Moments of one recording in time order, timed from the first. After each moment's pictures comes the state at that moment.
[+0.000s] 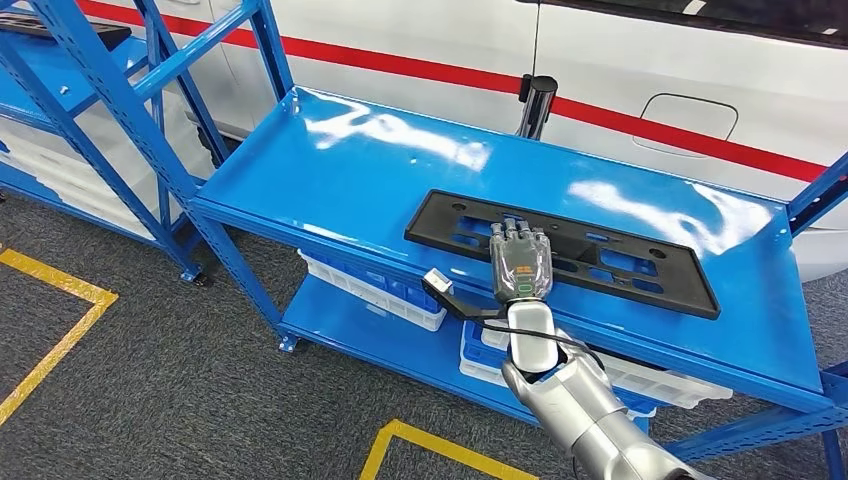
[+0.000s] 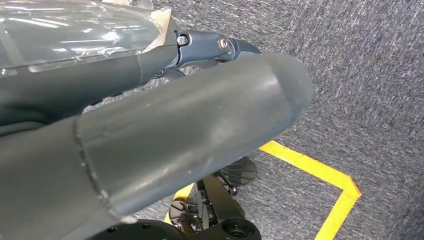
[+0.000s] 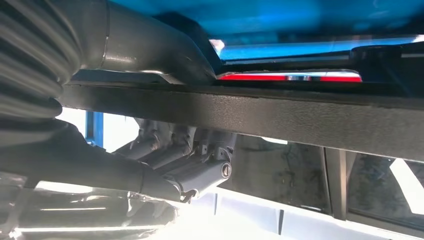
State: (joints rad) left arm -0.07 -0.11 0.88 -0.20 -0.67 0.09 -0.50; right arm -0.54 -0.05 0.62 -0.97 1.57 -0.43 0.54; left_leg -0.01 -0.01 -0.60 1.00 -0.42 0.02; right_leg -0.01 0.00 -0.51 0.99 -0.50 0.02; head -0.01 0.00
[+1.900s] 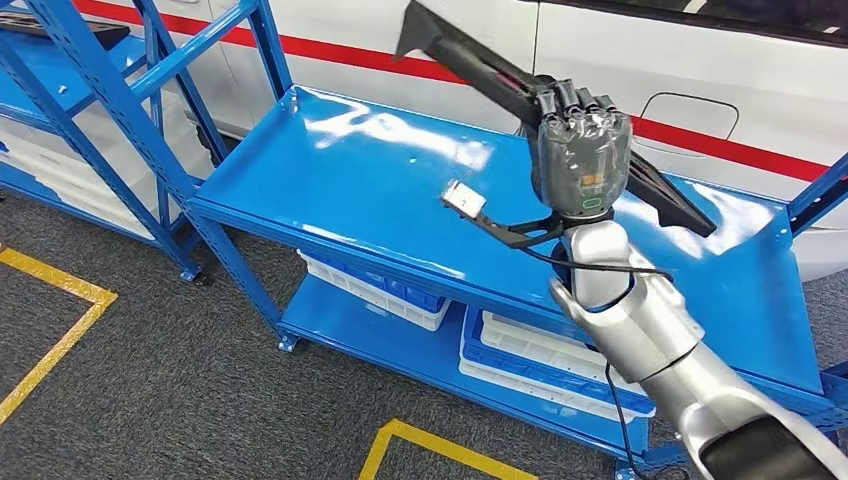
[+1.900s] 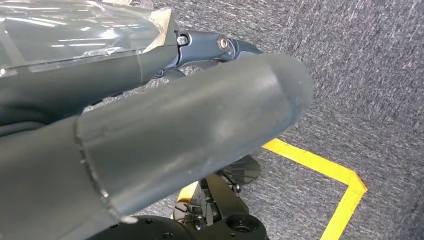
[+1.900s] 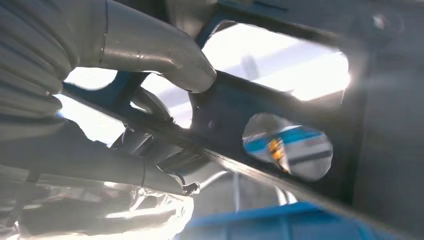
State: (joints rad) left arm -0.07 -0.13 0.88 -0.20 -0.71 0.11 -0.51; right arm -0.75 -0.23 0.69 -1.40 1.47 -0.68 0.40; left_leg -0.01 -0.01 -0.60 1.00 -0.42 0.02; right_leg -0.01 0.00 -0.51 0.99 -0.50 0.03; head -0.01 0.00
